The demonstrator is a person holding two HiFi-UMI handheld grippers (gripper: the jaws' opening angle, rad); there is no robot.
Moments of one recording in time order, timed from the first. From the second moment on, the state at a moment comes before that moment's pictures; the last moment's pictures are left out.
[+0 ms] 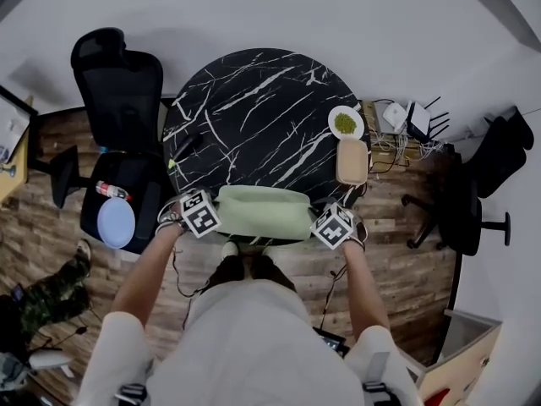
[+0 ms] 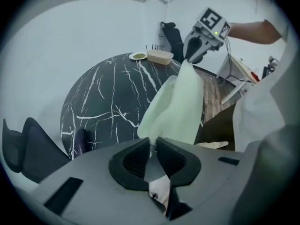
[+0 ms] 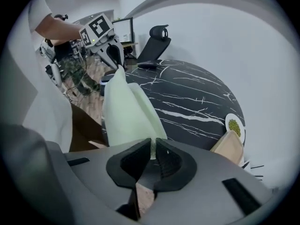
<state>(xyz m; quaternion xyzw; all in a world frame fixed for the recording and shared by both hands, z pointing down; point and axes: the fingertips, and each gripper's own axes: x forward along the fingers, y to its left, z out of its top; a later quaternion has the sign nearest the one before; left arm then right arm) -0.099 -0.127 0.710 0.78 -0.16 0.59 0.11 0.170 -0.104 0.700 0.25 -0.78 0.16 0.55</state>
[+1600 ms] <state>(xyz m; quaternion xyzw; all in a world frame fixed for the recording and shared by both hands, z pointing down) -0.082 -0.151 0.329 0.93 -0.36 -0.02 0.02 0.091 -0.136 0.320 0.44 -0.90 -0.05 0.01</state>
